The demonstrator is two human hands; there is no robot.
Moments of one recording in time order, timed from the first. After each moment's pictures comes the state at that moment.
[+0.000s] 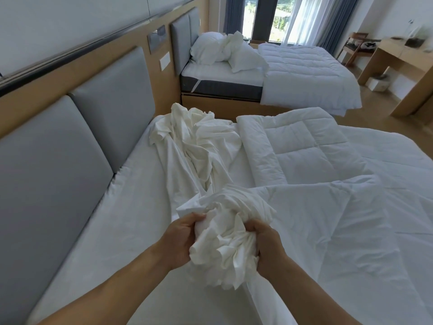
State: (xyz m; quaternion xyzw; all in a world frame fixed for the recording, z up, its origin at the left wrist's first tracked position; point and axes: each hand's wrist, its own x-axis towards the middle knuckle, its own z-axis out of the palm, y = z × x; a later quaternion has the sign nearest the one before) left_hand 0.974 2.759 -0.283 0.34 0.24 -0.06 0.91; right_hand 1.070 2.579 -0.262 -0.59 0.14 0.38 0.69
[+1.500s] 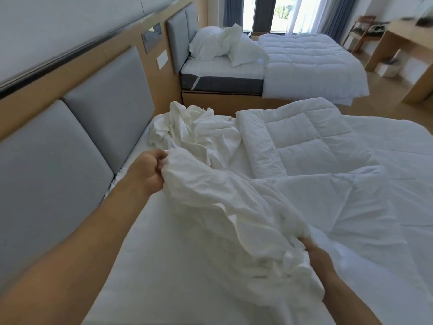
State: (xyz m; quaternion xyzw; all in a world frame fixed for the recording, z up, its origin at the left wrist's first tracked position) left_hand 1.042 2.825 -0.187 0.39 0.39 0.15 0.82; right_hand 1.133 2.456 -0.322 -0.84 0.09 0.29 0.45
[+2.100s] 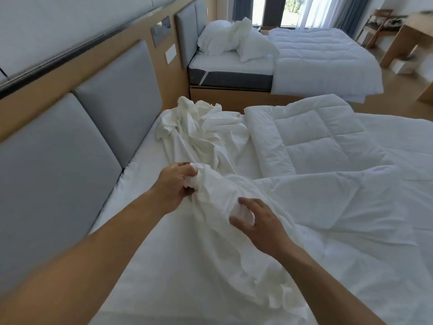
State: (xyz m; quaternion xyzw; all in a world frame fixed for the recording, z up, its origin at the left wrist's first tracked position) left_hand 1.031 2.789 -0.211 0.56 0.36 0.11 0.74; right_hand 1.113 2.573 -0.290 -0.88 -0.30 0.19 0.31
